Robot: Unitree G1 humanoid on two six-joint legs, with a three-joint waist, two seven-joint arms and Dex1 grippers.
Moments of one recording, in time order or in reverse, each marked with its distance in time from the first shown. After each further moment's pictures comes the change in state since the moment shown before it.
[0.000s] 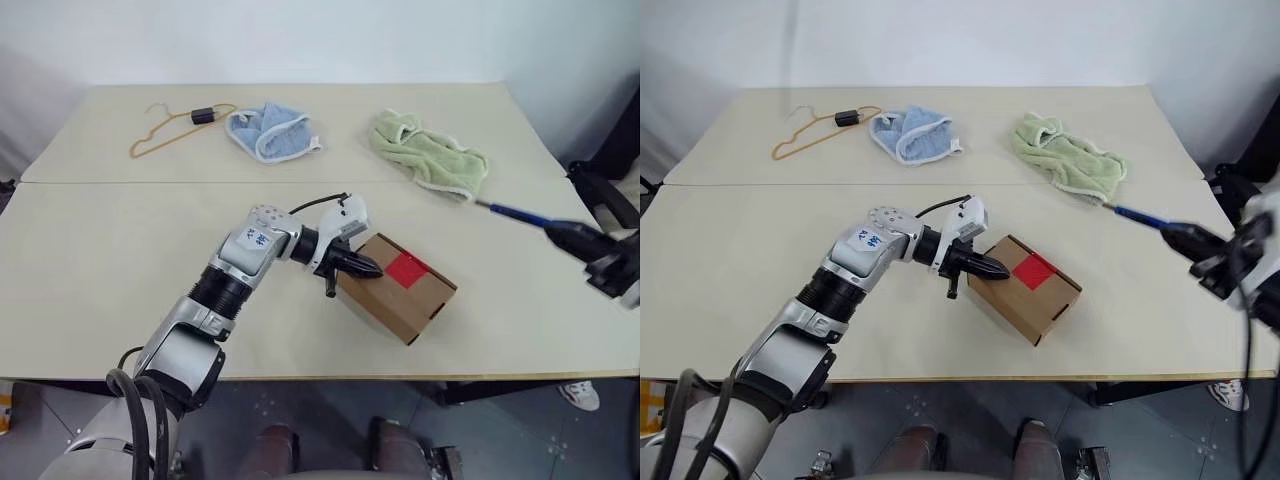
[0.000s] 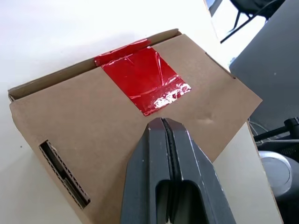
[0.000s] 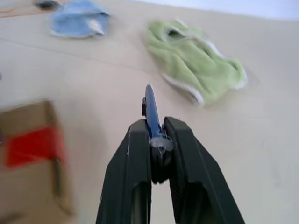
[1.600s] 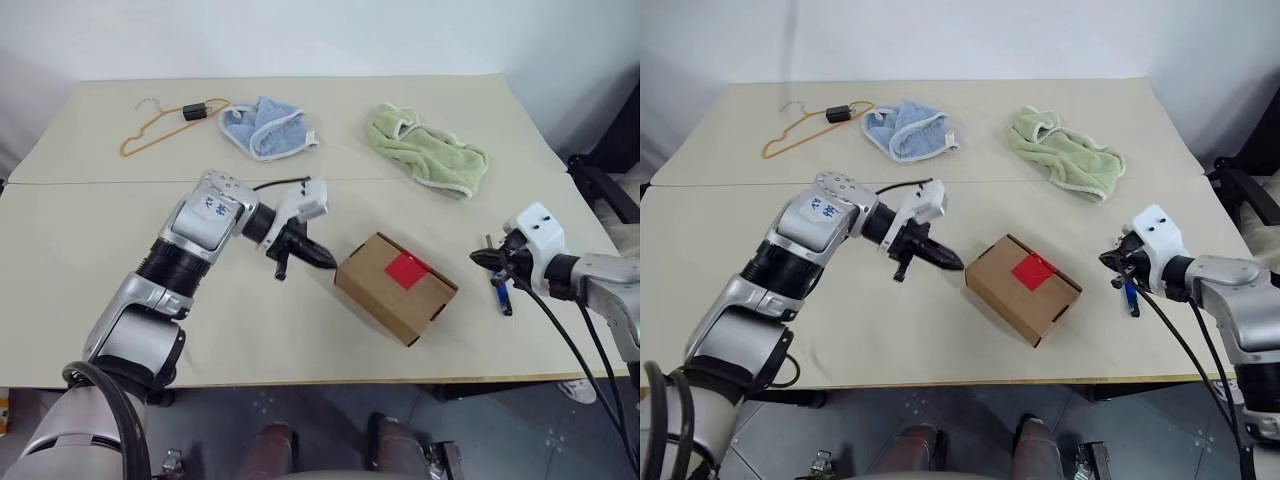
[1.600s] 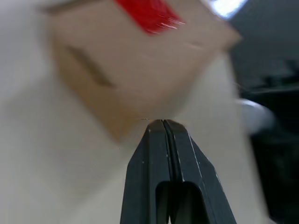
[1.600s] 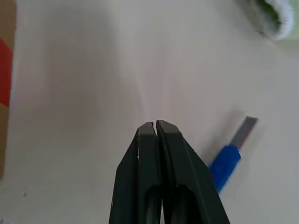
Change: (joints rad) left arm -0.046 0.251 -0.059 -0.176 0.000 0.190 -0.315; right arm -0.416 -0.159 0.632 0.398 -0.291 -0.066 0.218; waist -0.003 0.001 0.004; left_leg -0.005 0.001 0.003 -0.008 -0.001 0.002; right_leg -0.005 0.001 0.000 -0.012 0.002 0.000
